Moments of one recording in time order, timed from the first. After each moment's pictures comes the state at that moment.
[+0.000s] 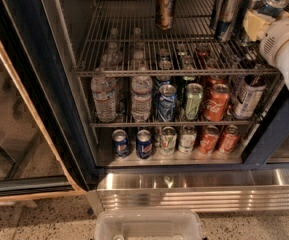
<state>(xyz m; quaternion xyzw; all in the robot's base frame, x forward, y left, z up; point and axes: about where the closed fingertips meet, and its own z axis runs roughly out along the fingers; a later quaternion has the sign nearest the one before) 0.641 -0.288 1.025 -0.02 0.68 0.02 0.73</state>
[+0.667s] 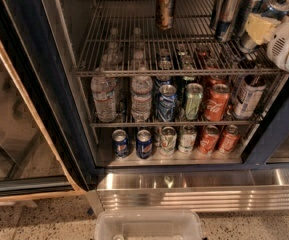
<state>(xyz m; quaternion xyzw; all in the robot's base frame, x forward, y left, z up) 0.620 -0.280 1.021 -0.02 0.71 0.06 0.70</state>
